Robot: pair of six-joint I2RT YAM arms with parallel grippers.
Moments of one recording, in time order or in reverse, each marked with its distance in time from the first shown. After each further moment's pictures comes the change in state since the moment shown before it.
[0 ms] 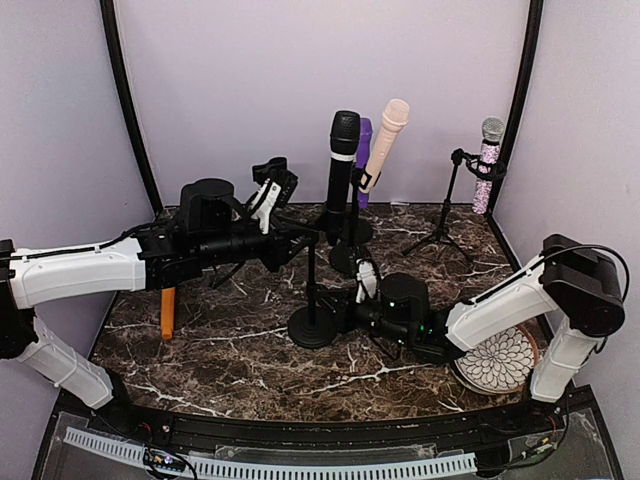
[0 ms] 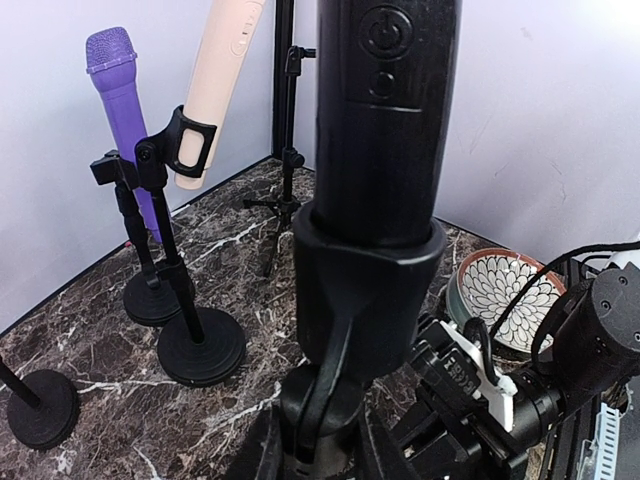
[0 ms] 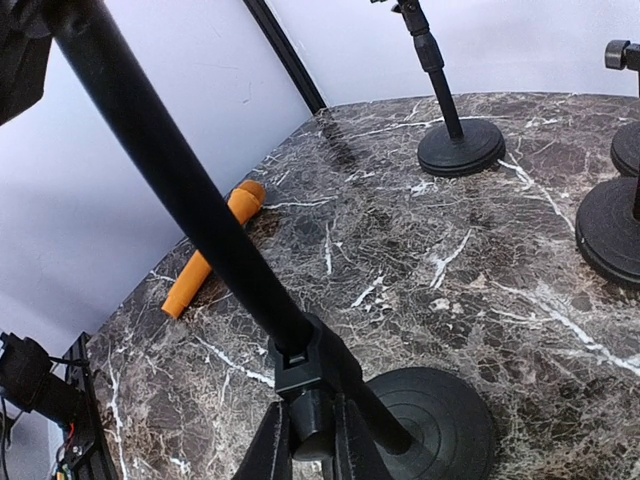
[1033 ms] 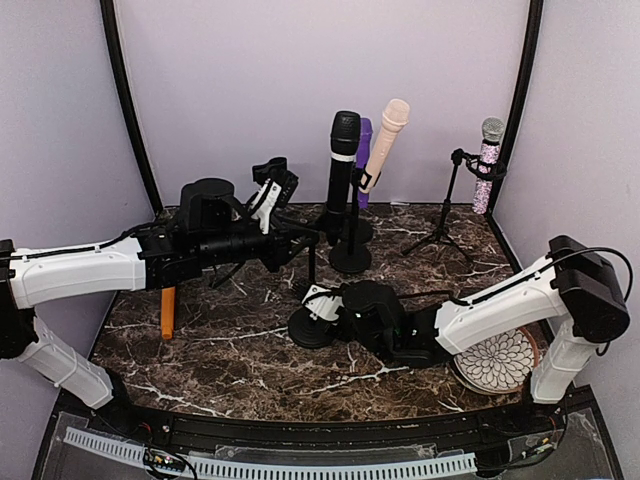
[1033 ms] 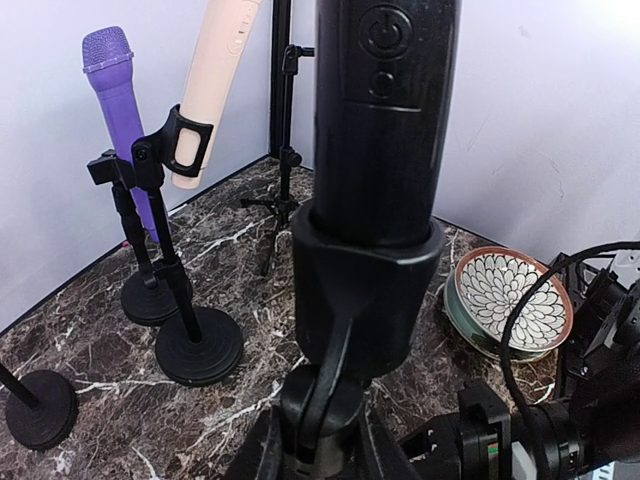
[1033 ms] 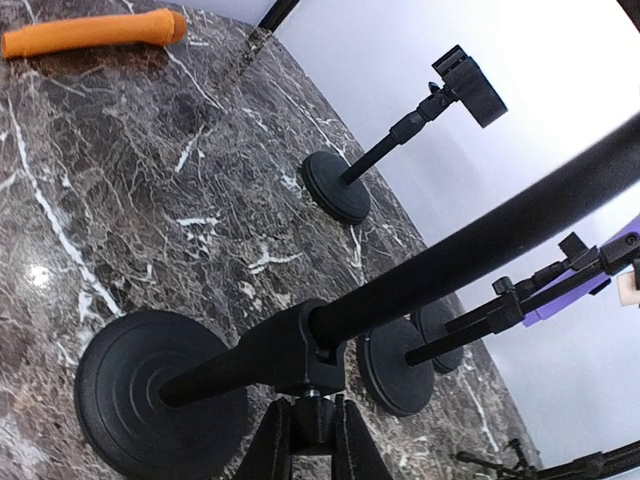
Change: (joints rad) left arm 0.002 0.002 0.003 -0.004 0.007 0.002; right arm 0.147 -0.004 0.173 -0.369 0.438 -1.026
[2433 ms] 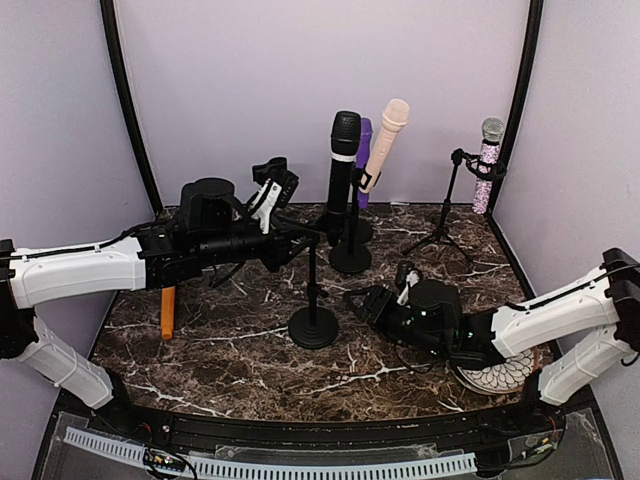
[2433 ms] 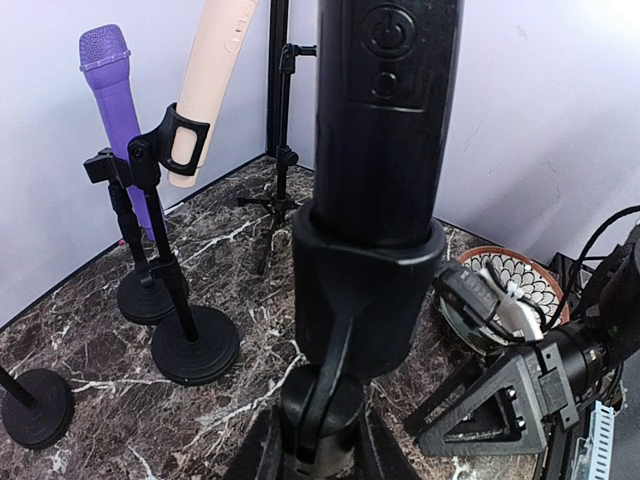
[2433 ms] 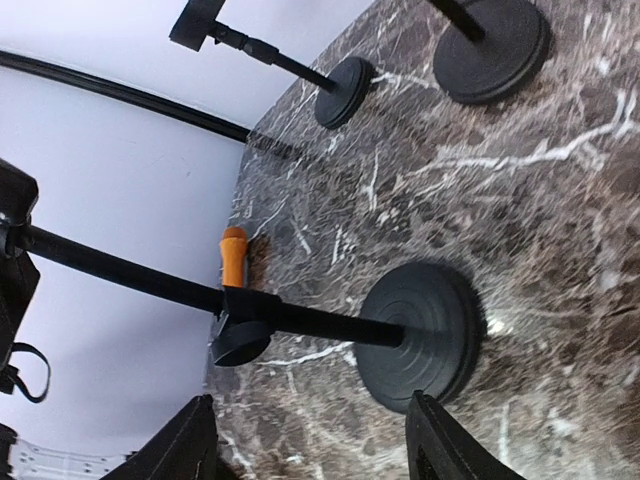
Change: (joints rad) left arm 0.000 0.000 0.003 -0.006 0.009 -0.007; right arm -0.100 -0.340 -0.322 0.027 -0.255 1.669
